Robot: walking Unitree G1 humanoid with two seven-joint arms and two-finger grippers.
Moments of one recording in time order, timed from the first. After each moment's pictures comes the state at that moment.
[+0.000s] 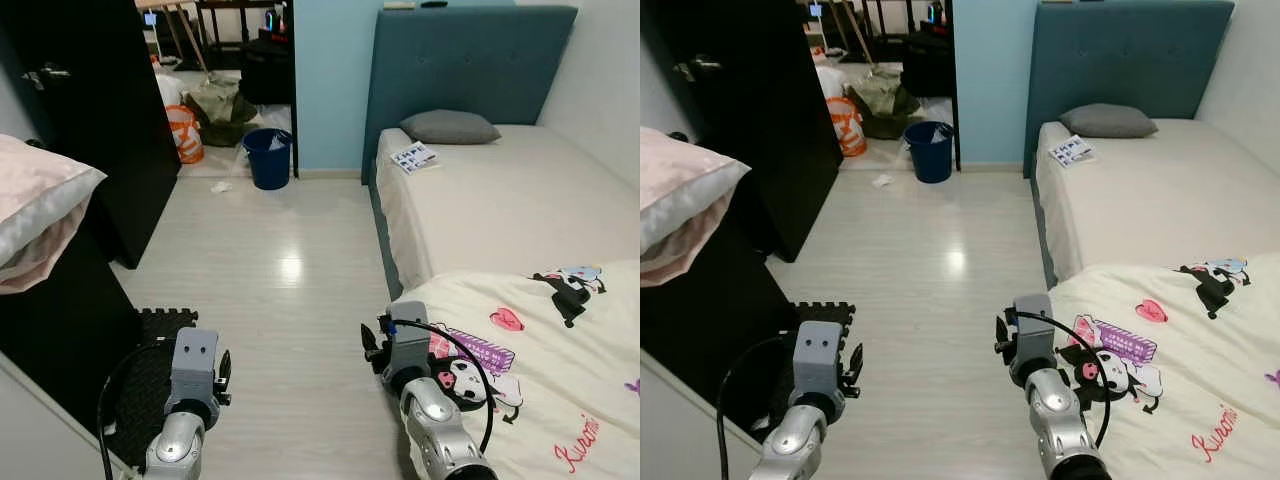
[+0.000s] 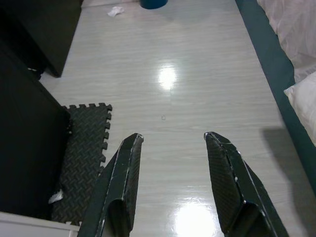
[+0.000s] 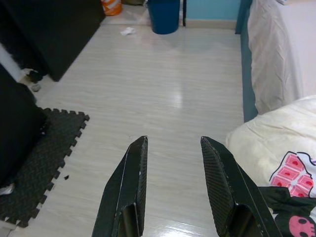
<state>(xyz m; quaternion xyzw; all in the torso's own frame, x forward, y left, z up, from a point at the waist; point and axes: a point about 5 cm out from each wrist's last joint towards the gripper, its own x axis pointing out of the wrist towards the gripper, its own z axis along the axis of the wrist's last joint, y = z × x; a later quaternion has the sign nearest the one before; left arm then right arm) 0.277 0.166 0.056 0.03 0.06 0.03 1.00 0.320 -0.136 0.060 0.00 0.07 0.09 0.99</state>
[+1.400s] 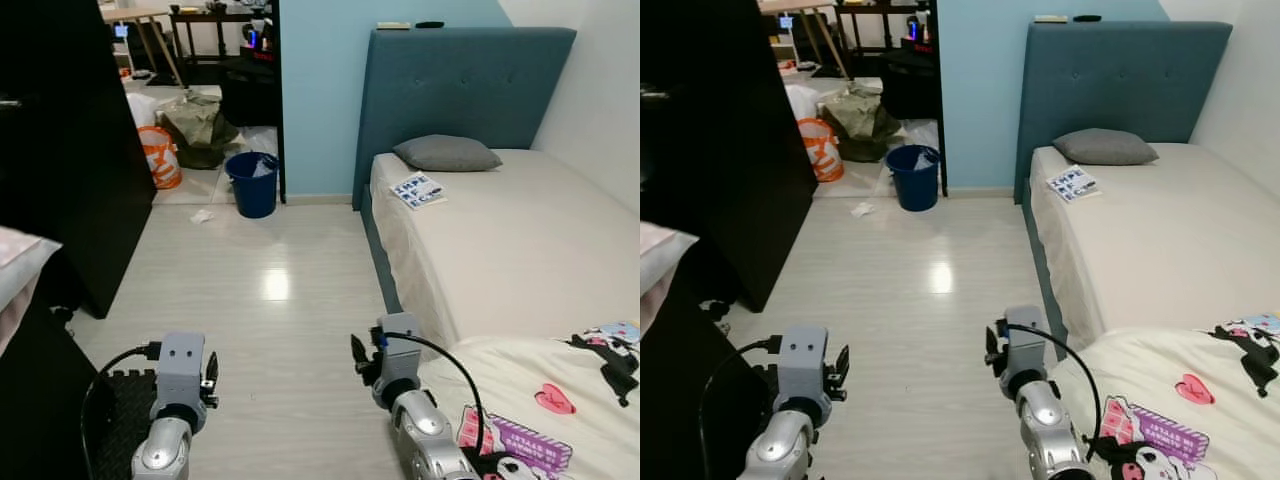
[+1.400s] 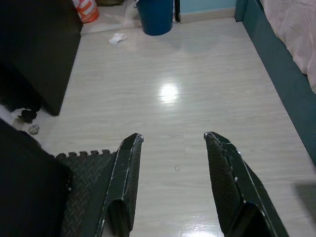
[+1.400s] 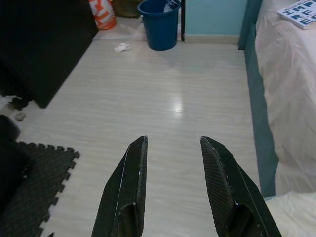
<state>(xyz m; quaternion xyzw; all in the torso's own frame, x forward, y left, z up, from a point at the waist) 0.273 0.175 0.059 0.04 0.05 0.04 1.00 0.311 -0.130 0.052 0.00 0.07 0.10 0.99</state>
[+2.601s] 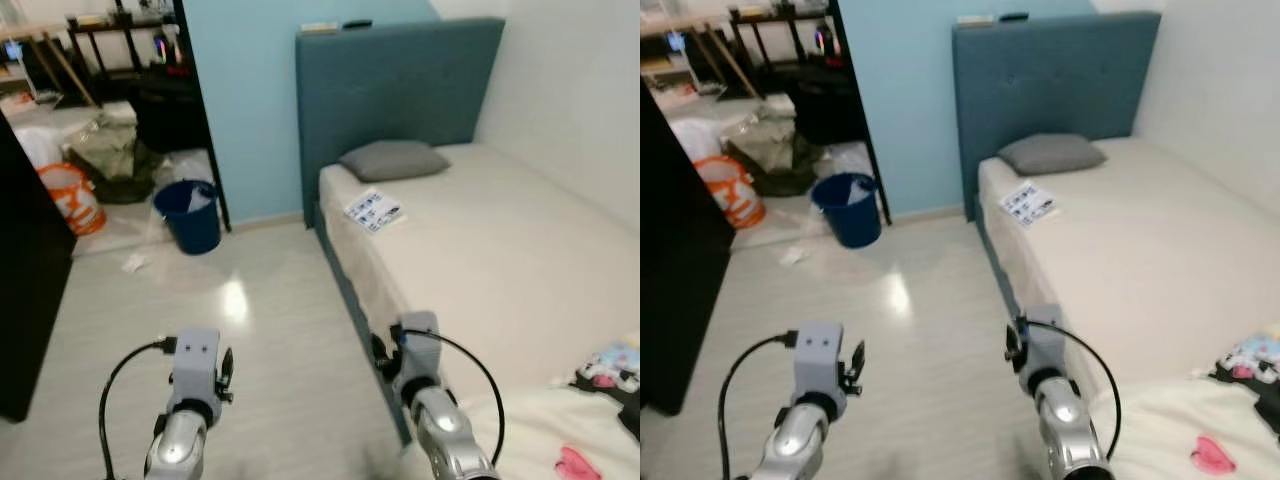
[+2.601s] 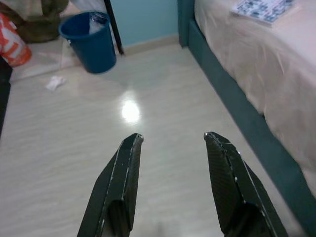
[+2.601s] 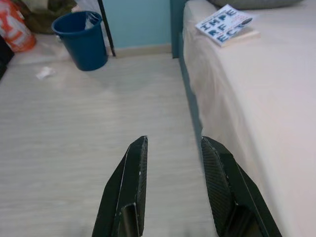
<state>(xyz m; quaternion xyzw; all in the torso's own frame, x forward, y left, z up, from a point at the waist) 0.280 0.158 0.064 0.03 0.04 0.02 1.00 0.313 -0.151 0.051 0.00 0.08 0.07 0.99</state>
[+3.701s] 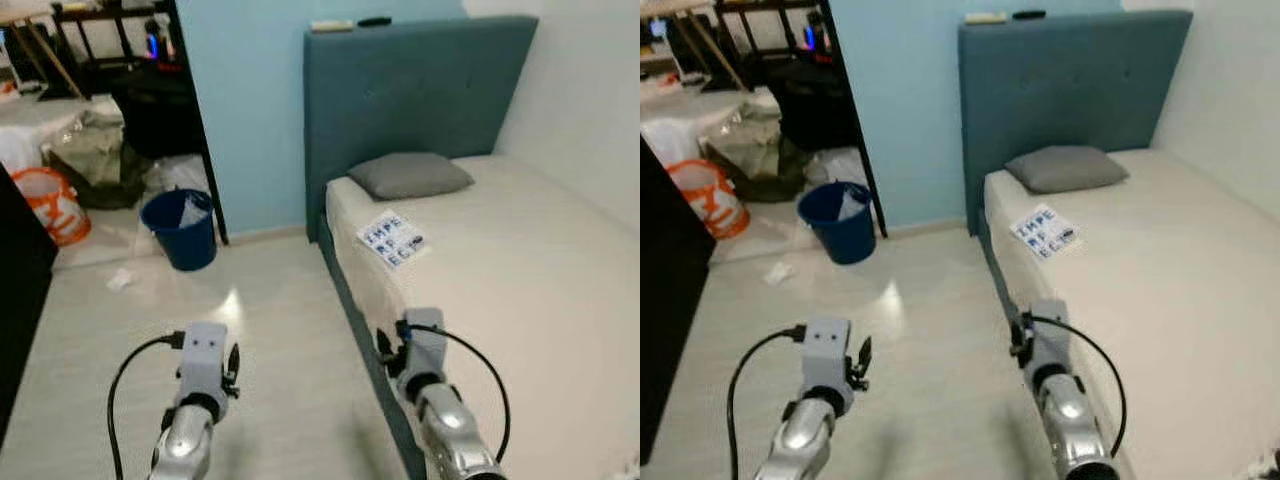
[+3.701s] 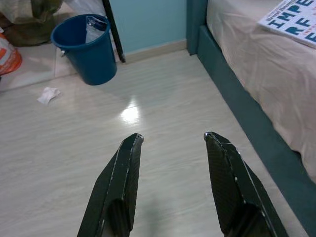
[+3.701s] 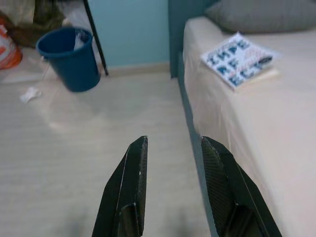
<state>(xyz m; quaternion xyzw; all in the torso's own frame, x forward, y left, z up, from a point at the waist) 0.279 0.160 0.060 0.03 0.05 0.03 1.00 0.319 -0.147 0.062 0.00 0.06 0.08 1.00</state>
